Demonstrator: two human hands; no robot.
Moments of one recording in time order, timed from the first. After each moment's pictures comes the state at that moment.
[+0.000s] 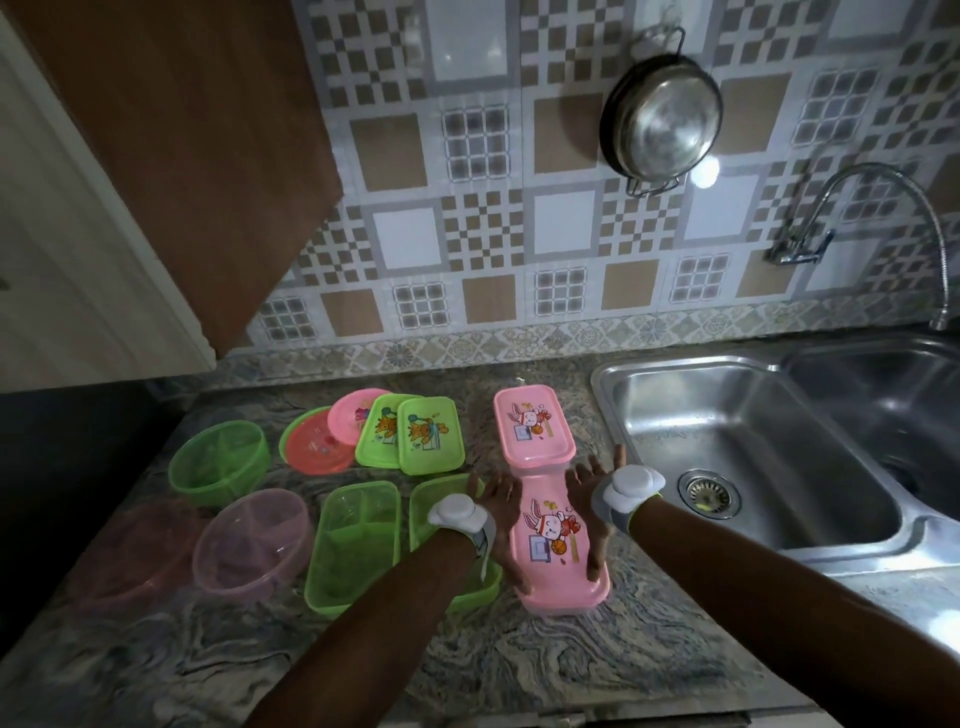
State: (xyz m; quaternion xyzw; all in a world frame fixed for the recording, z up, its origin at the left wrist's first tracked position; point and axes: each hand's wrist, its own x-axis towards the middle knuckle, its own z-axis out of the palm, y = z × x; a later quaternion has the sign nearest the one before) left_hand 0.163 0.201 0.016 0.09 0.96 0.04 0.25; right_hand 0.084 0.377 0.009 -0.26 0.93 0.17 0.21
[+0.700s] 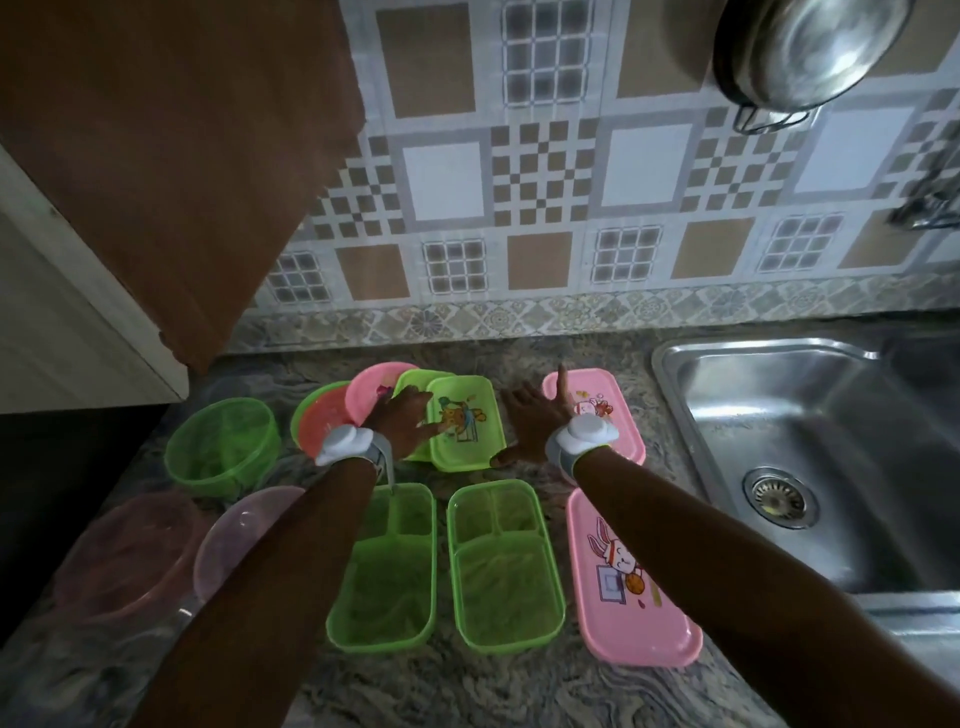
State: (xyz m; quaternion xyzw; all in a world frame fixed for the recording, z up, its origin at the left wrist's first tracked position) left_hand 0.077 -0.014 0.011 -0.09 0.99 0.11 0.08; right_hand 0.003 0.206 0.001 -0.37 0.93 0.06 0.04
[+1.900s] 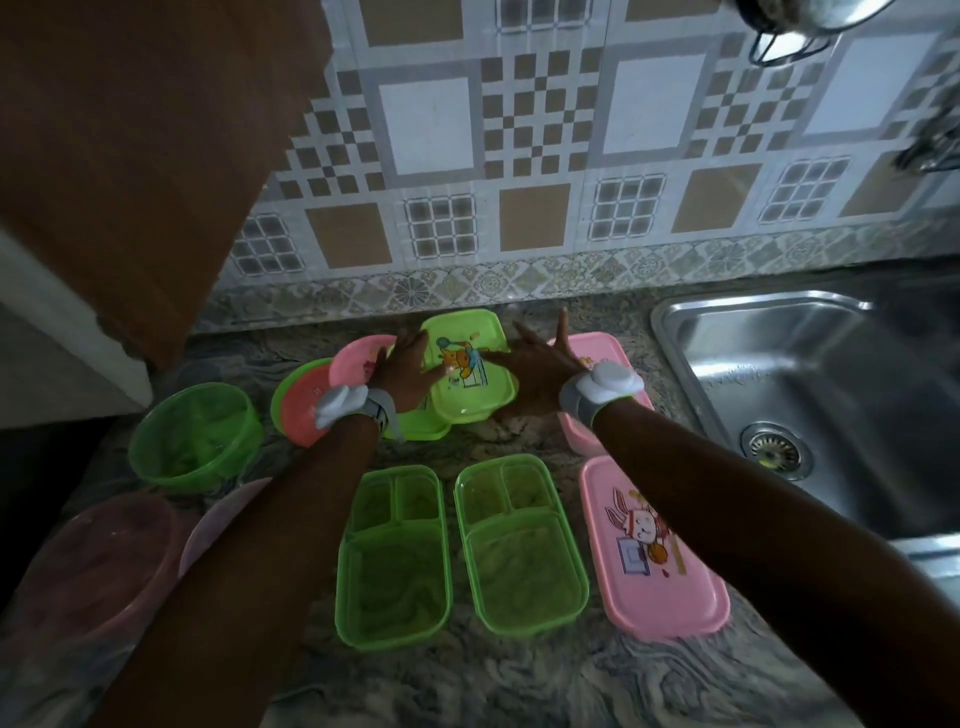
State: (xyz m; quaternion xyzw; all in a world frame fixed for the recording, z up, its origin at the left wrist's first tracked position) left_hand 0.034 -0.028 0.000 -0.09 0.97 0.21 0.09; right_hand -0.025 0.195 0.006 -0.40 0.91 0.09 0.01
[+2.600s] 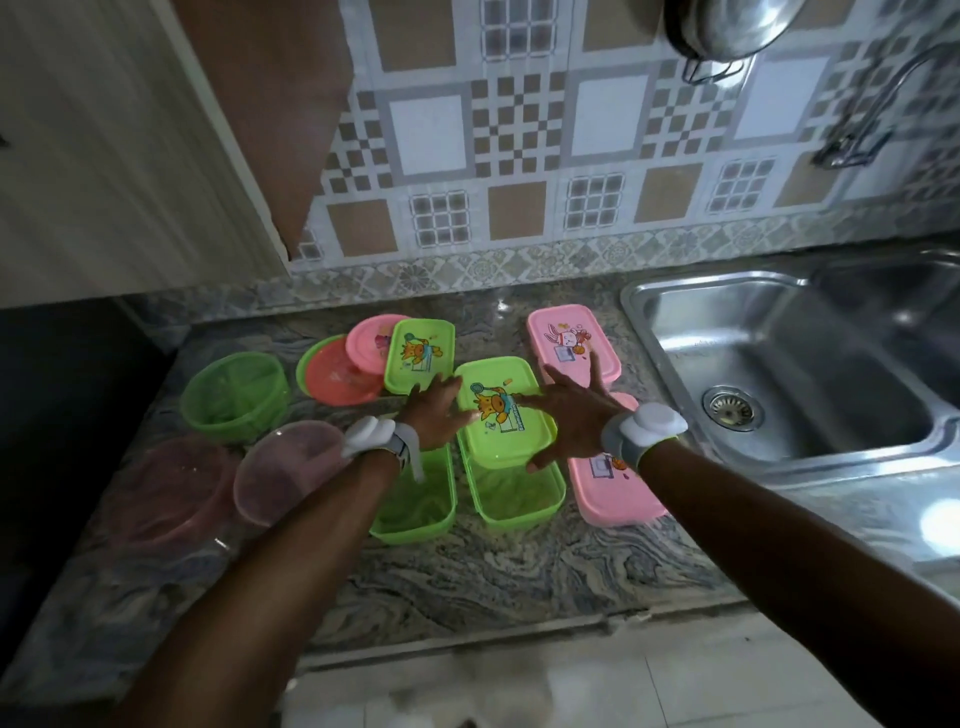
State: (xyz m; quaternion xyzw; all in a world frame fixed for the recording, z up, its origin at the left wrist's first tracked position) left_hand 0.169 0.041 0.006 -0.03 0.97 0.20 0.15; right_hand 0.119 0.282 0.009 -0.37 0.92 0.05 0.09
